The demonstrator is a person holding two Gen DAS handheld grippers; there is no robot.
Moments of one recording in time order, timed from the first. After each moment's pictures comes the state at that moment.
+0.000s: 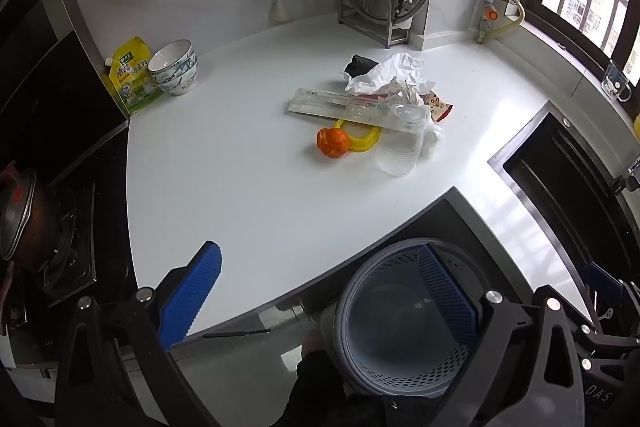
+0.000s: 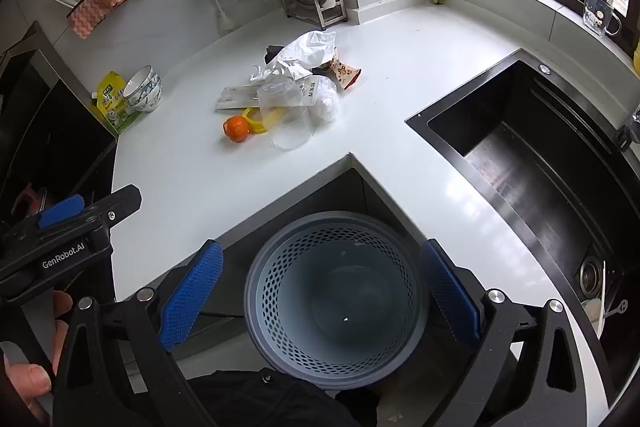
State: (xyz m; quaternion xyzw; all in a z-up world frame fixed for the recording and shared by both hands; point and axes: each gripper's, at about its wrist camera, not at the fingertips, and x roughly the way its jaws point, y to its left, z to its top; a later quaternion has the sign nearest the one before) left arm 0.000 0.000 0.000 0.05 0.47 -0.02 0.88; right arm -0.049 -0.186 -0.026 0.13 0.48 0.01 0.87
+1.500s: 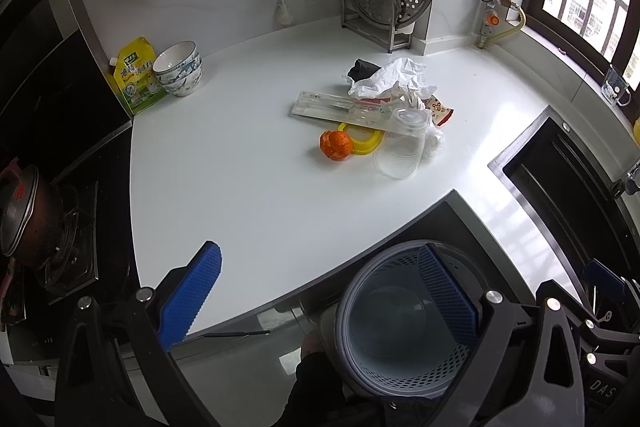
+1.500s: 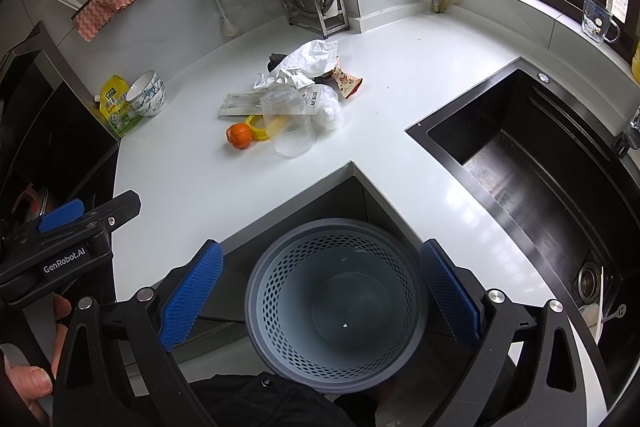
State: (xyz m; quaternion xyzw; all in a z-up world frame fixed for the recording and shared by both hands) left arm -0.001 0.010 0.007 0.04 0.46 -0.02 0.88; right arm -0.047 -0.188 -0.015 0.12 0.47 0.01 0.87
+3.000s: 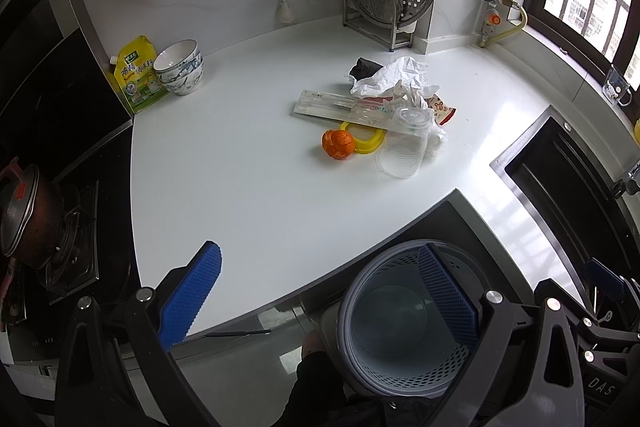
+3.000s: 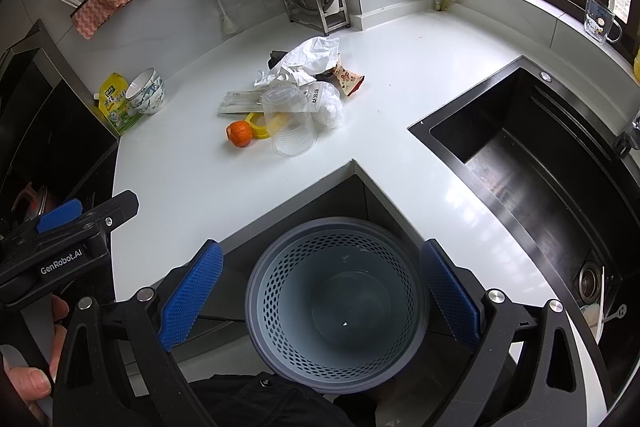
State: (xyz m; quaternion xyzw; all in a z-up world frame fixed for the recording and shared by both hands) left arm -0.004 0.010 0.005 0.04 0.46 -0.02 0.88; right arm -0.048 -0.183 -0.020 0.12 0.47 0.01 0.87
